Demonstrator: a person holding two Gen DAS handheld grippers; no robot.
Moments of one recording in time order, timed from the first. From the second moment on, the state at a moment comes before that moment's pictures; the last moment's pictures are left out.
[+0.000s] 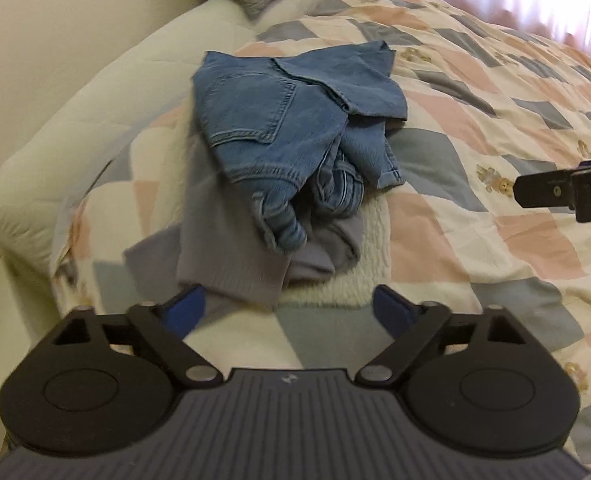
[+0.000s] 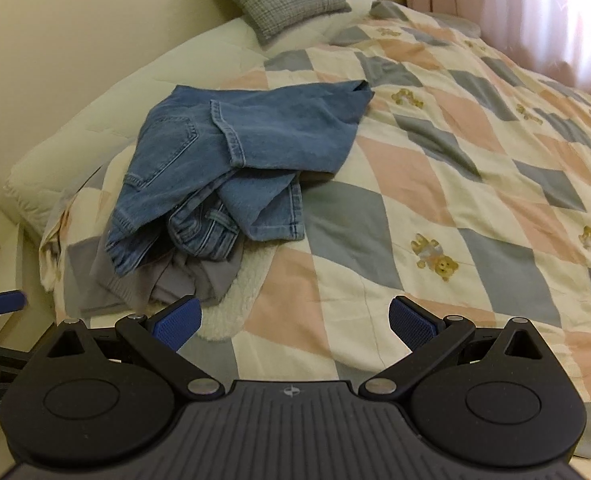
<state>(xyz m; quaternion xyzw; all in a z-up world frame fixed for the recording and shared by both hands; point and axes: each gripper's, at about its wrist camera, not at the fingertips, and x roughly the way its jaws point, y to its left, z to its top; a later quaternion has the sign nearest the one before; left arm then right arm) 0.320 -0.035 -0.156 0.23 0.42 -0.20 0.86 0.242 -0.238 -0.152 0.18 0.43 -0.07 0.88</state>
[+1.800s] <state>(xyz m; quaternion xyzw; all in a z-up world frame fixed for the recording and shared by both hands) 0.382 -0.028 0.065 0.05 0.24 -0.43 0.87 0.245 -0.357 -0.086 0.55 0.17 0.06 0.81</state>
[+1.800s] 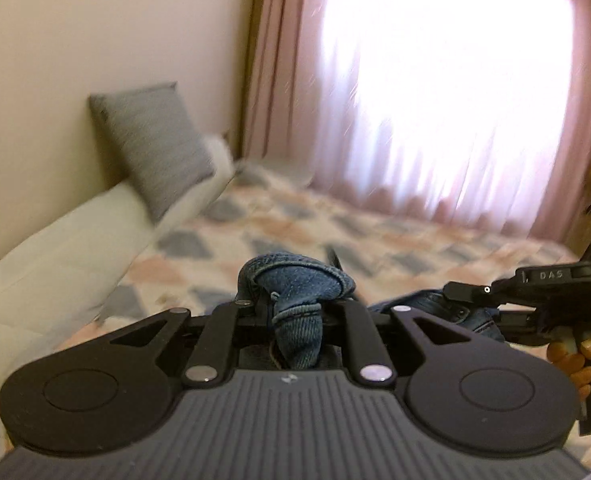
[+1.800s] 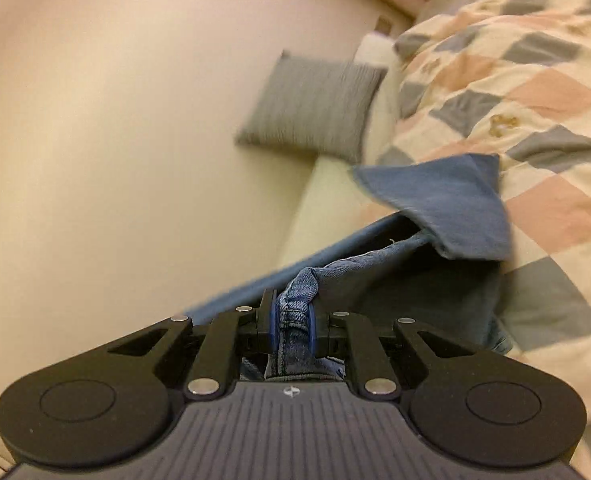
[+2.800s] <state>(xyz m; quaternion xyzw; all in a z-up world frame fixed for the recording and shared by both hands) -0.013 -0.048 -0.262 0.41 0.40 -0.41 0.71 -0.115 -0.363 -0.352 0.52 0.48 -0.21 0.68</state>
